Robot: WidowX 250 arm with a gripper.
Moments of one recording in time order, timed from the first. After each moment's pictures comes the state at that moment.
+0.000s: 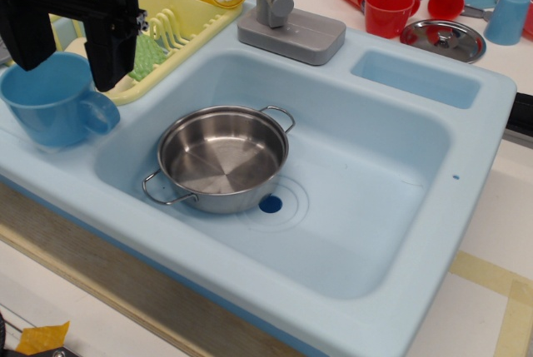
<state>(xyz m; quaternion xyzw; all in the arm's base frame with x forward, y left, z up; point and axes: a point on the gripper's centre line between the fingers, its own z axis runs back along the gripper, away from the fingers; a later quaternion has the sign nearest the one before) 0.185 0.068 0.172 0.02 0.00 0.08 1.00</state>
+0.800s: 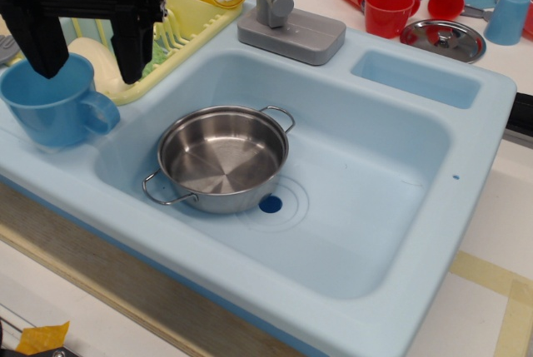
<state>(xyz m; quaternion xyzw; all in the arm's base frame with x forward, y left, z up) 0.198 0.069 0.164 -0.01 -0.02 0.21 0.98</state>
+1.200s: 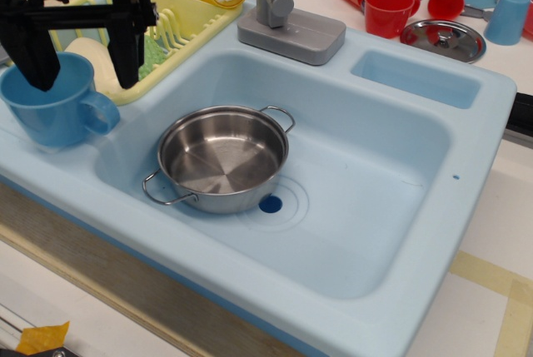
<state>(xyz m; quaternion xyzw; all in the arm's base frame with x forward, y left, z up) 0.198 0.077 0.152 -0.01 -0.03 0.25 0.97</state>
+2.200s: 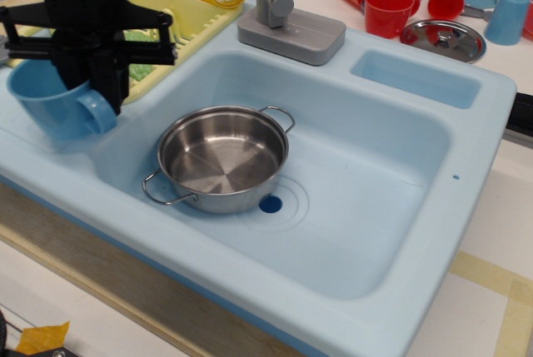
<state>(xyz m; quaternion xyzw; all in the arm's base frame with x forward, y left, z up) 0.198 0.058 0.141 0.01 -0.03 0.21 0.98</state>
